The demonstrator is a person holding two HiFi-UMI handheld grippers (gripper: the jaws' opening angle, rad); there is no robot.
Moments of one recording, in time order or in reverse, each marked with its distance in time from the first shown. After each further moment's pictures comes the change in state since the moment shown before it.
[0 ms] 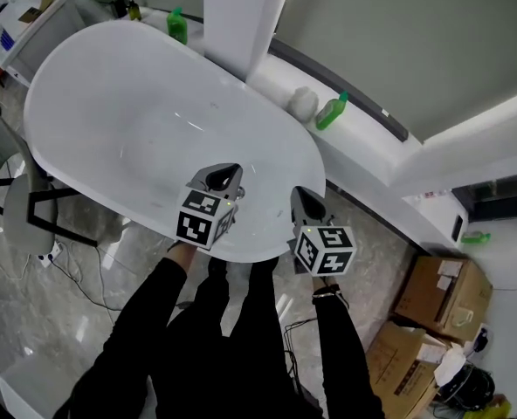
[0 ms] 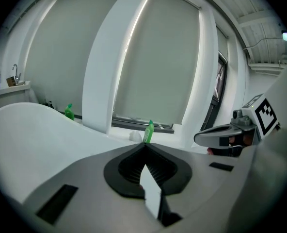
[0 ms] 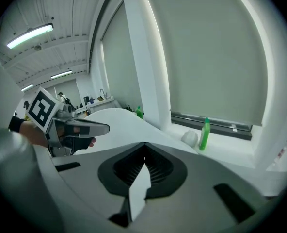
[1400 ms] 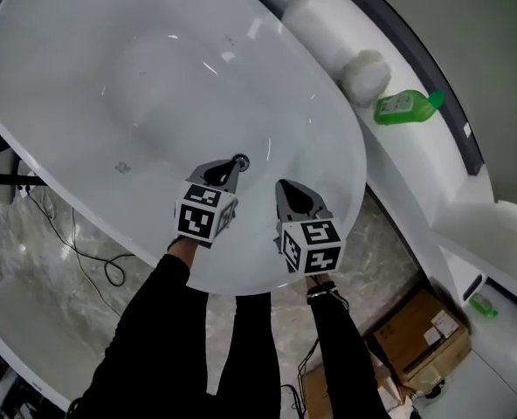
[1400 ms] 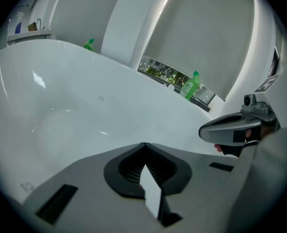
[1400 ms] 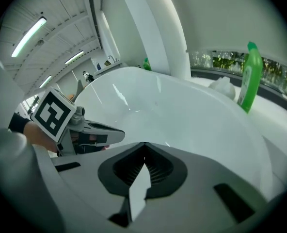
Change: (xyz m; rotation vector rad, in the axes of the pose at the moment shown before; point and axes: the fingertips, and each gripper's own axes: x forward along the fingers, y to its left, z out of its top) left arm 0.191 0.092 -0.242 -0.304 0.296 0.240; right arm 0.220 -0.073 -0.174 -0.072 0.369 0.296
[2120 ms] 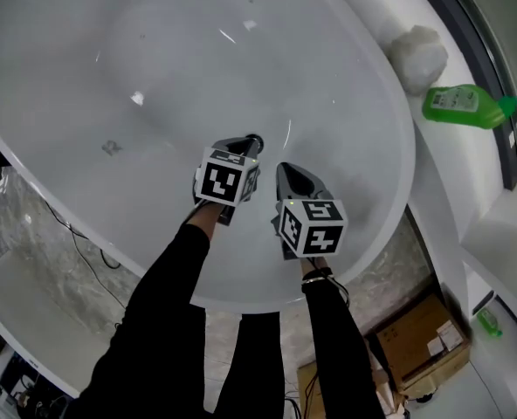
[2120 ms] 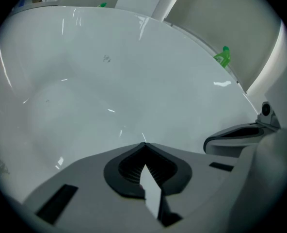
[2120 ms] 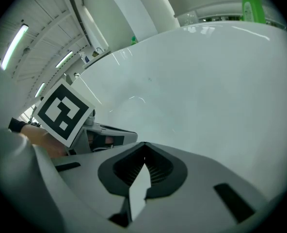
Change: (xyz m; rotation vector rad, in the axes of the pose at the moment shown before) left arm 0.109 0.041 -0.087 -0.123 0.172 0.052; right arm 0.101 -0.021 -0.080 0.132 0.112 0.031
